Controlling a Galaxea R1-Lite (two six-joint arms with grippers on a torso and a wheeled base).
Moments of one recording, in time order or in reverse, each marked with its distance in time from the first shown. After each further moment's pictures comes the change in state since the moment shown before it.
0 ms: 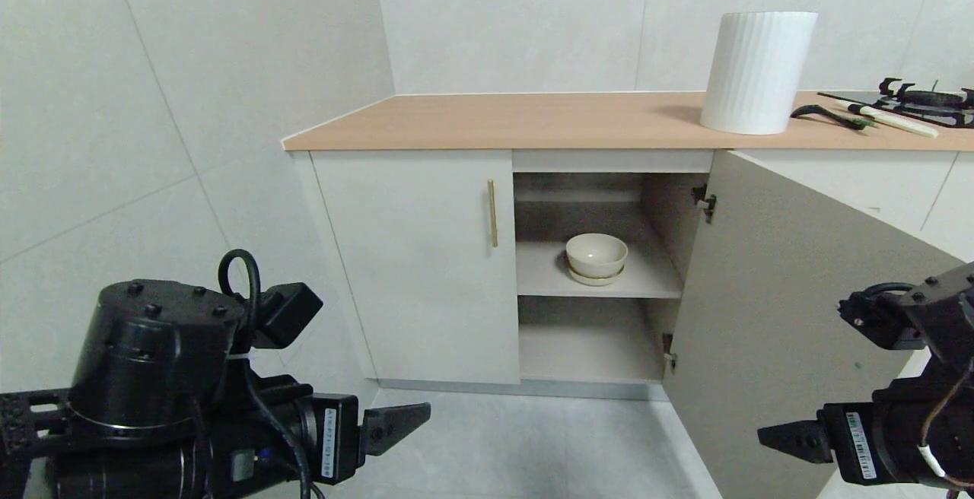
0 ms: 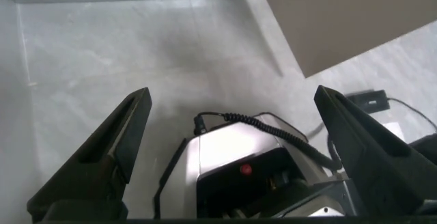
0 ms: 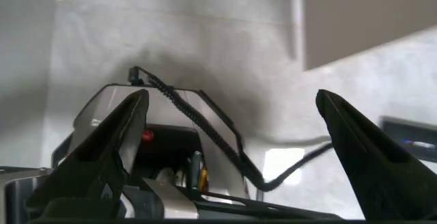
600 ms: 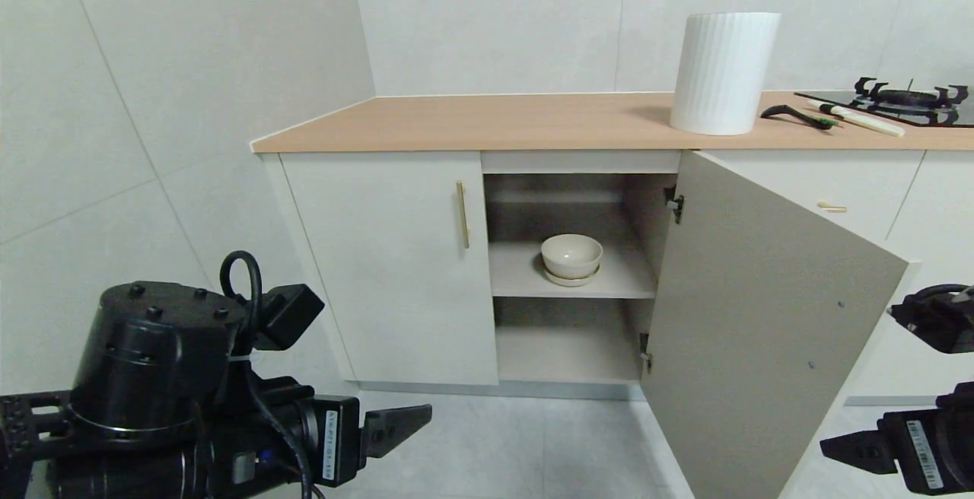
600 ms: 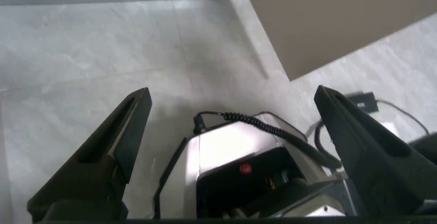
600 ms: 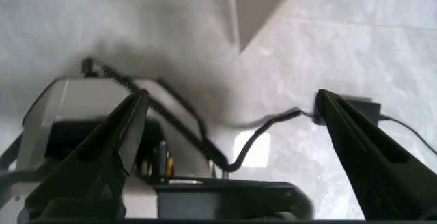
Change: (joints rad) left arm -0.002 -0.001 0.005 -0.003 -0.004 0.000; right arm -0.108 -0.063 -0.046 0.180 -0.076 -0.079
